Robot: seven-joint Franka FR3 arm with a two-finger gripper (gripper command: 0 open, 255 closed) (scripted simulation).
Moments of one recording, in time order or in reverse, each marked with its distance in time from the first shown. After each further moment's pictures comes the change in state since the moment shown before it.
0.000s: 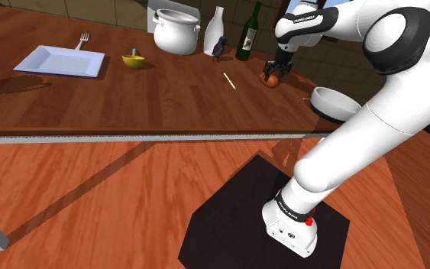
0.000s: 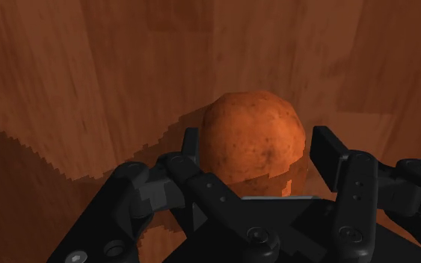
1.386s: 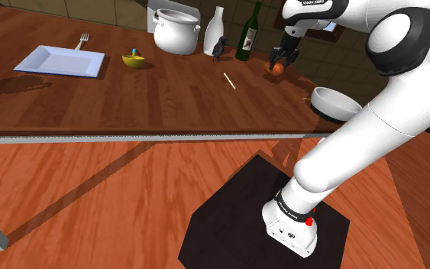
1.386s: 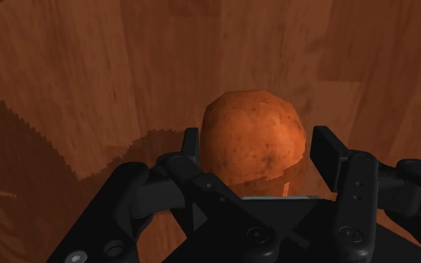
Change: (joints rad) arm 0.004 -0.017 0.008 0.140 0.001 -0.156 -0.008
